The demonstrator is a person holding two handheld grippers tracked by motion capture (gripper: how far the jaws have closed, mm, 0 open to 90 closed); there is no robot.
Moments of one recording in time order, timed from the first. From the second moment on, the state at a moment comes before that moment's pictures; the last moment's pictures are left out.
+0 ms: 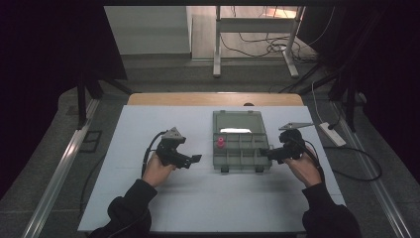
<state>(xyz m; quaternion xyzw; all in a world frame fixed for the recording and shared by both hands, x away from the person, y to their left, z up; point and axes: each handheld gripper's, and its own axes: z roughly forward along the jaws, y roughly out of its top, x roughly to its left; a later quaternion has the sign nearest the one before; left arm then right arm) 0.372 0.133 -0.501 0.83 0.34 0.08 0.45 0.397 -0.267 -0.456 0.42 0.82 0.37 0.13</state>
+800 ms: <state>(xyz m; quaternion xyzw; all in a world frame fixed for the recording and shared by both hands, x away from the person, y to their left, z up) 0.397 0.120 -0.508 0.83 0.33 0.07 0.45 0.438 -0.257 -0.464 0.46 0.81 0.33 0.13</state>
